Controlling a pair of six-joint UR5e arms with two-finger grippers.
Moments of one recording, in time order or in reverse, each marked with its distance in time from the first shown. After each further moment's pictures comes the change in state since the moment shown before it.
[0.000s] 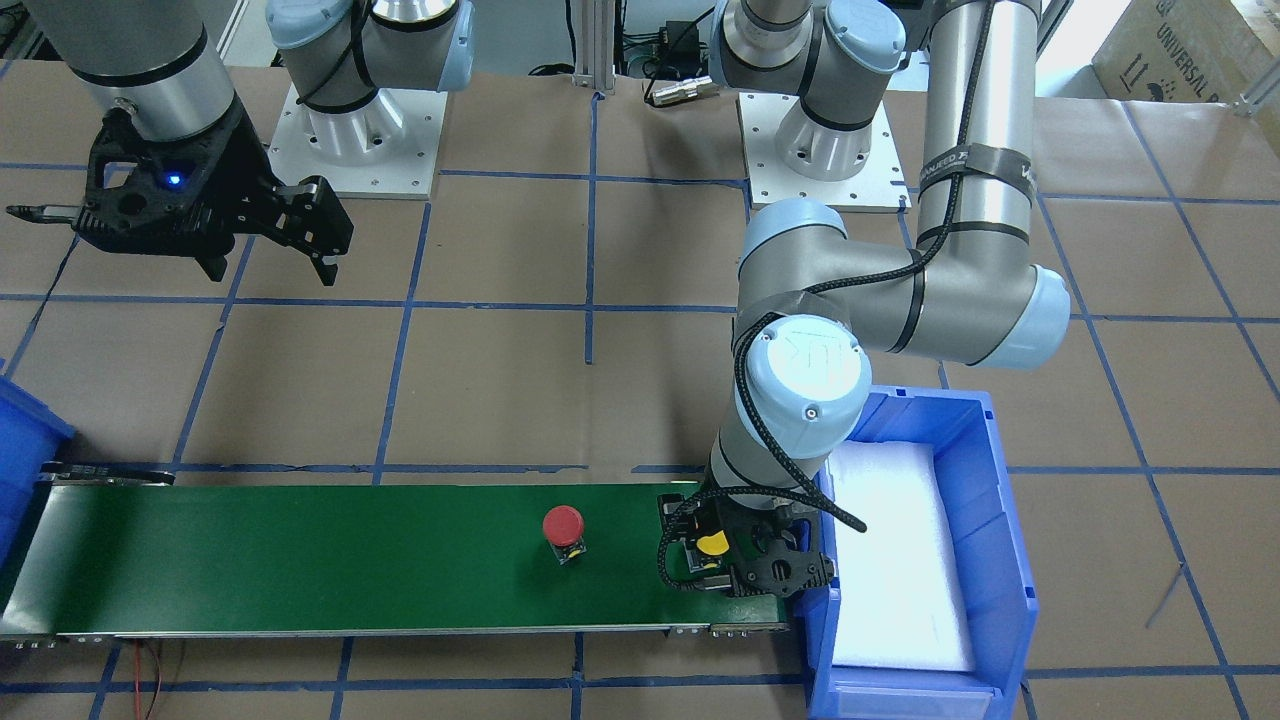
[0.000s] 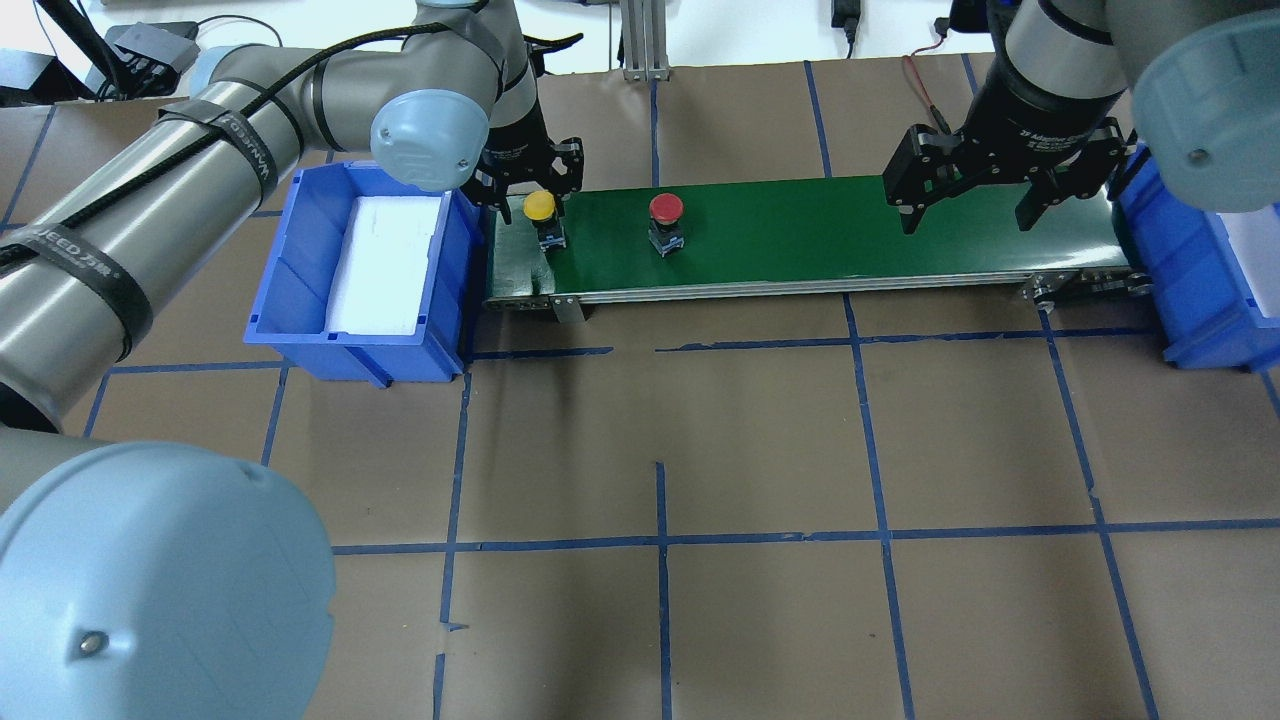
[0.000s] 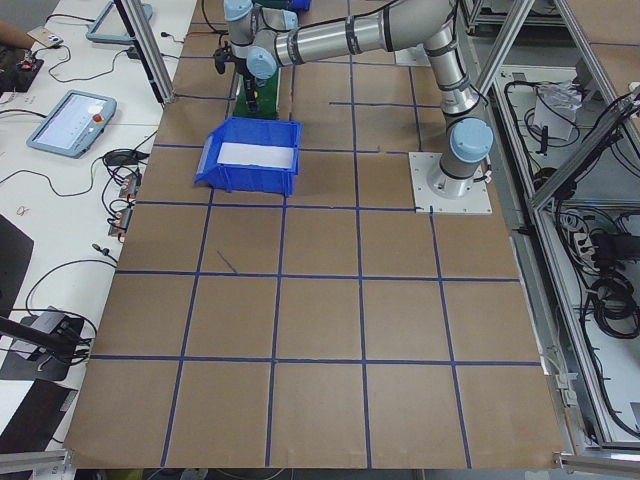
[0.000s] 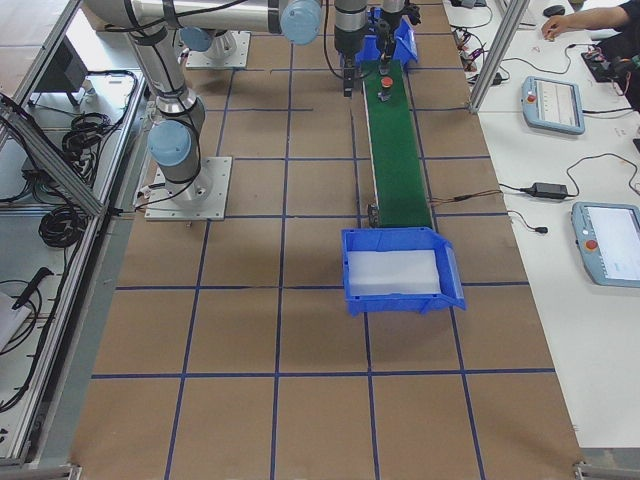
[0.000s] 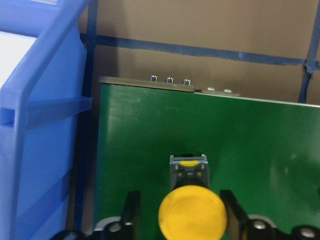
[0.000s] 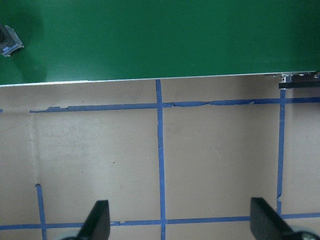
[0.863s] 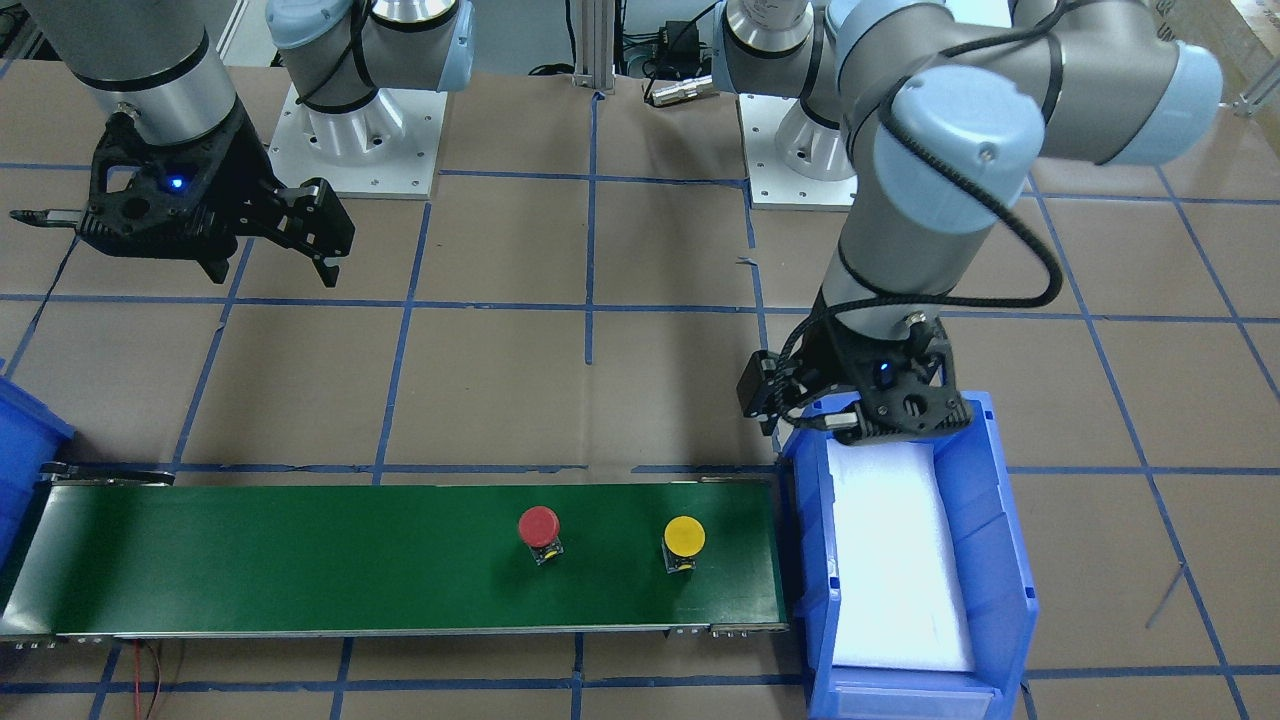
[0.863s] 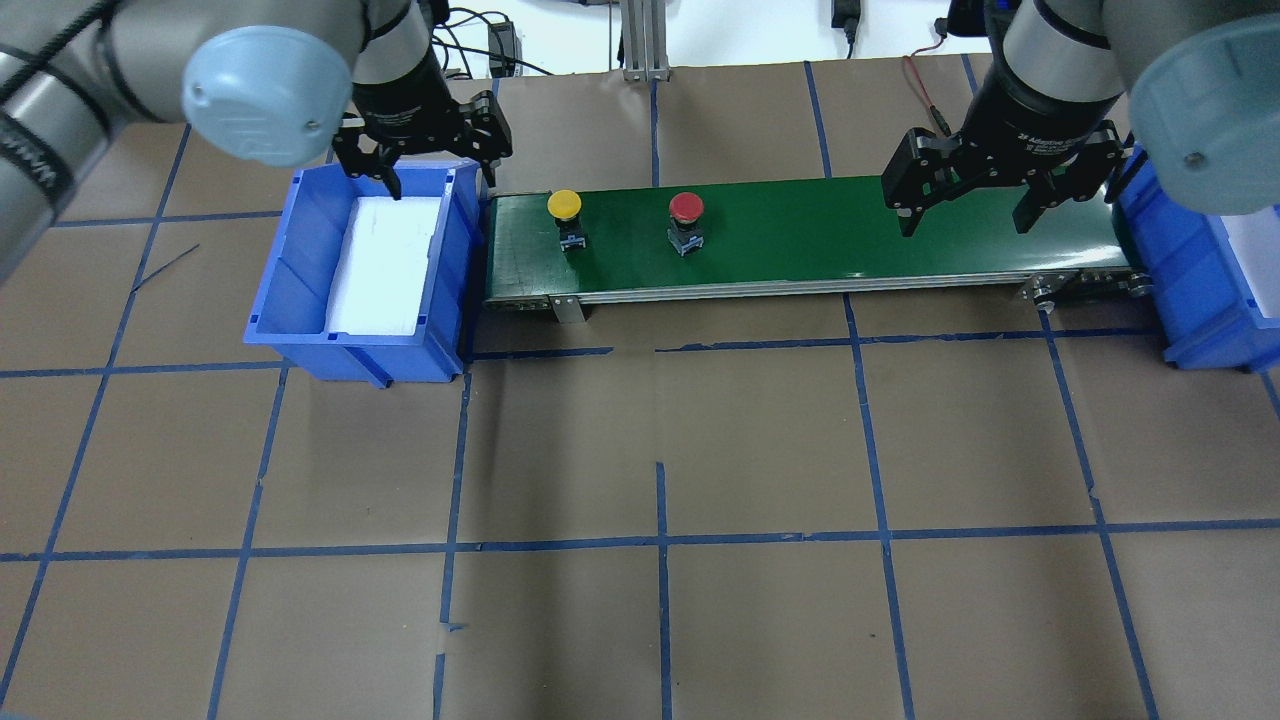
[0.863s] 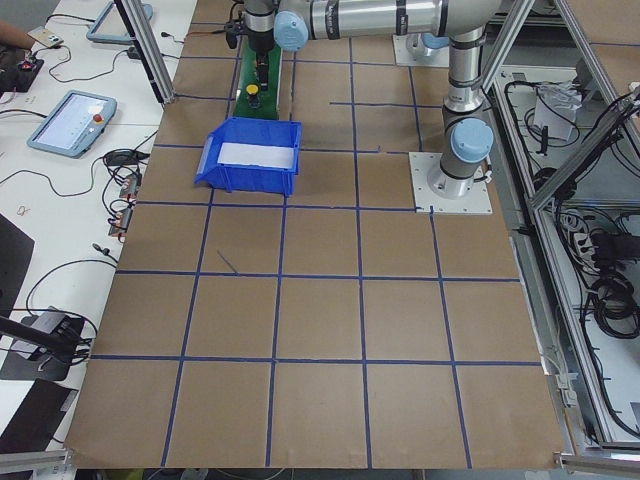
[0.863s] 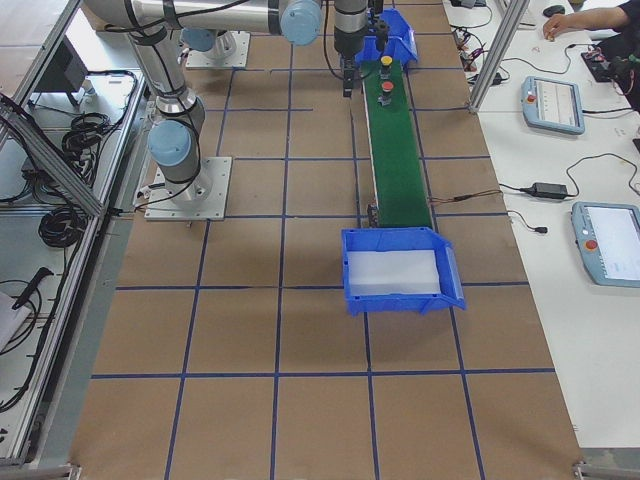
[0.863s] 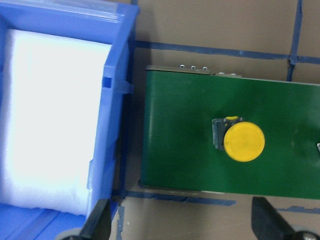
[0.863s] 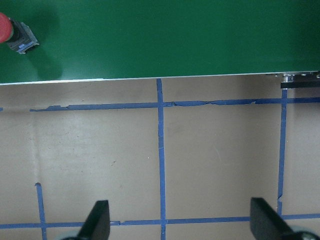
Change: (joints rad) left arm 0.100 0.315 -0.124 -0.173 0.024 0.093; right arm -0.001 0.001 0.000 -0.001 0.002 -0.005
